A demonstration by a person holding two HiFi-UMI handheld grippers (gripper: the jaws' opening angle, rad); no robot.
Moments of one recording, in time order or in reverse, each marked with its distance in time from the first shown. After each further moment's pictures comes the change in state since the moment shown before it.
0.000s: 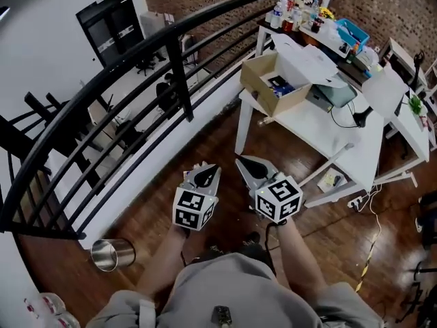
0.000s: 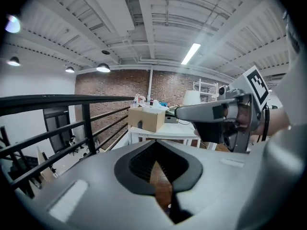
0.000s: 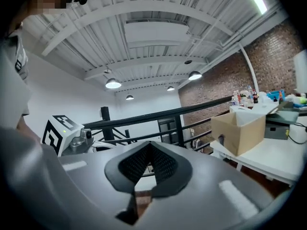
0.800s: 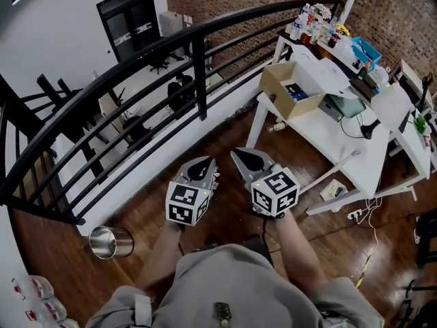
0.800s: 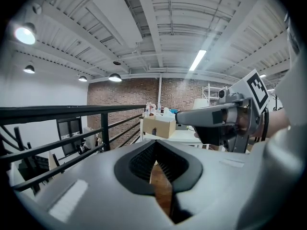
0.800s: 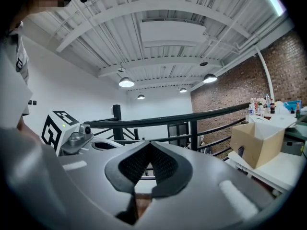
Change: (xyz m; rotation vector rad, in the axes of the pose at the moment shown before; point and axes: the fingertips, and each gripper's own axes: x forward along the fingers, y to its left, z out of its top) left arm -0.082 0.042 0.019 -0.013 -0.096 0.132; right arm 0.029 0.079 0.028 -0.109 -0.009 0.117
